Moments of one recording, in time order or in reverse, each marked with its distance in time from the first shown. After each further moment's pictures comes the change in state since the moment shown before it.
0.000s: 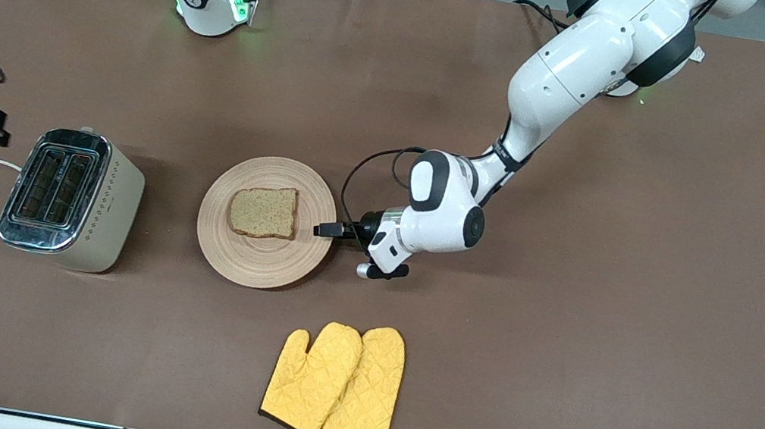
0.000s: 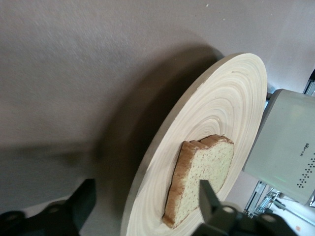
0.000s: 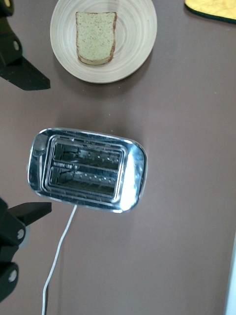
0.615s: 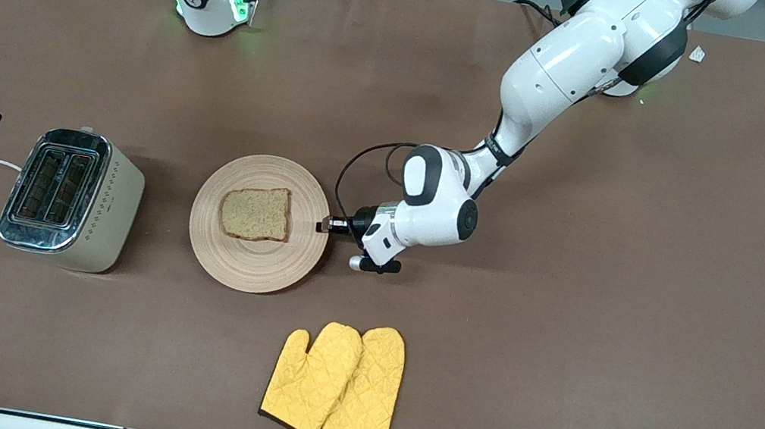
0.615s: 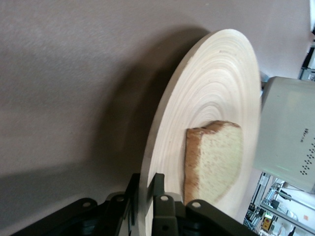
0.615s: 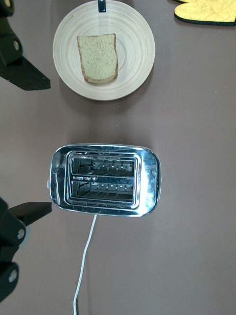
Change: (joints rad) left arm -0.015 0.008 0.002 0.010 -0.042 0.015 0.149; right arm -0.055 -0.005 0.101 0.062 0.000 -0.114 0.159
